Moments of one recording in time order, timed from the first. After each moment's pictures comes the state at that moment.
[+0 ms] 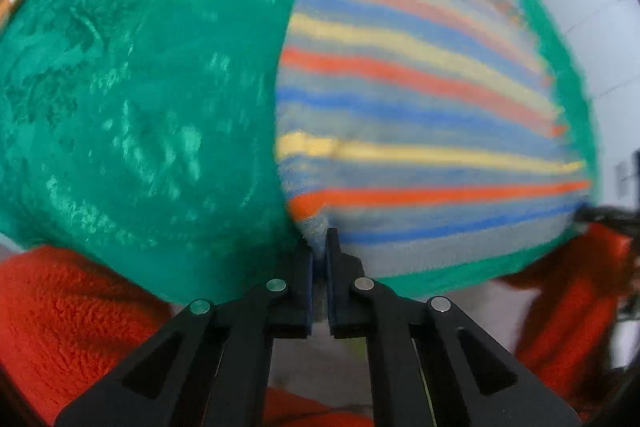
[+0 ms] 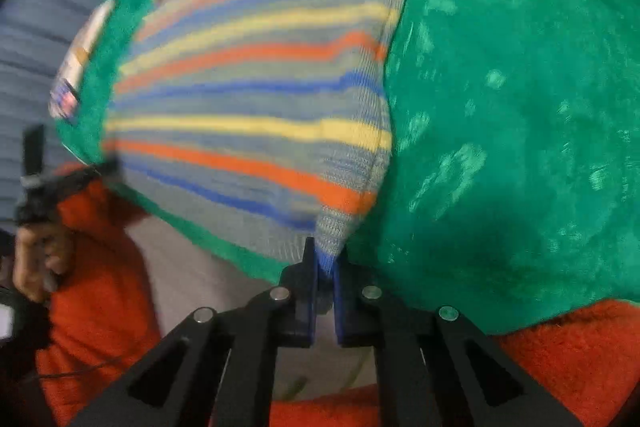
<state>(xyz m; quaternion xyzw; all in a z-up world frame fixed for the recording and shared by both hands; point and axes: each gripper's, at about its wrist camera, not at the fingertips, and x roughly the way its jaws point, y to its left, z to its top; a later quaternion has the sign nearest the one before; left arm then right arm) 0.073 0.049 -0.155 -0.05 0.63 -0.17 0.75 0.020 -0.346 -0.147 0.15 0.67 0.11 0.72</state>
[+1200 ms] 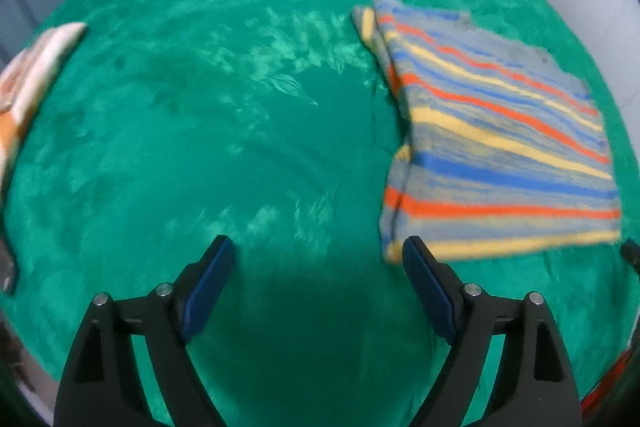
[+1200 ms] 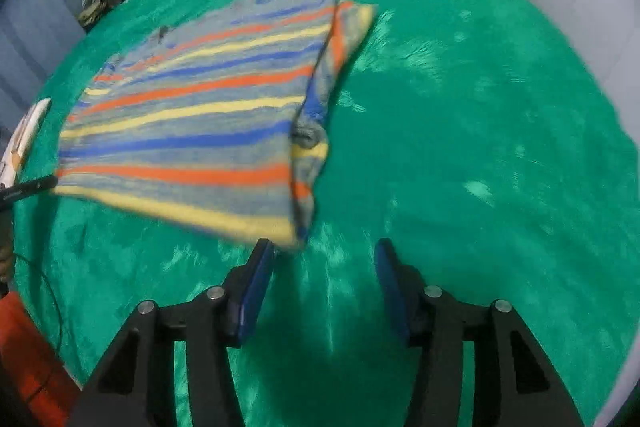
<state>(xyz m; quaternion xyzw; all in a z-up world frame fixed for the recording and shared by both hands) 0.242 0.029 -0.136 0.01 0.54 -0.05 0.84 0.168 -0.402 -0.144 0.07 0.54 -0.02 0.84</state>
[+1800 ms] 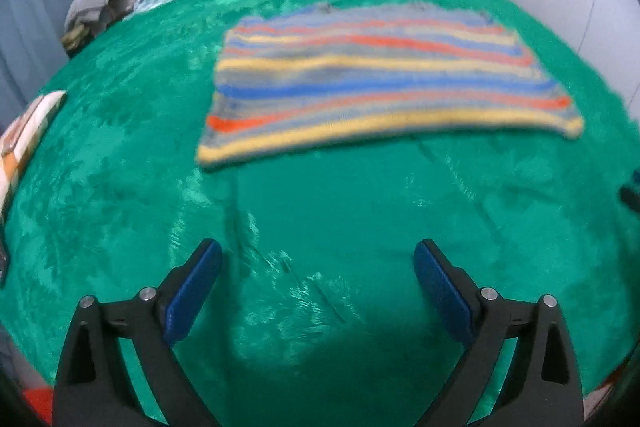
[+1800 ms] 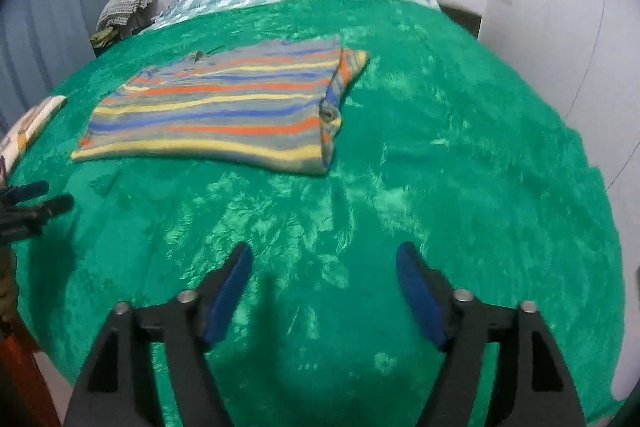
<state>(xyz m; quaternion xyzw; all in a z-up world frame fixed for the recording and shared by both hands) 0.159 -0.077 -0.171 0.10 0.45 -0.11 0.88 0.065 -0.348 -0.135 0.01 0.42 -0.06 0.90</state>
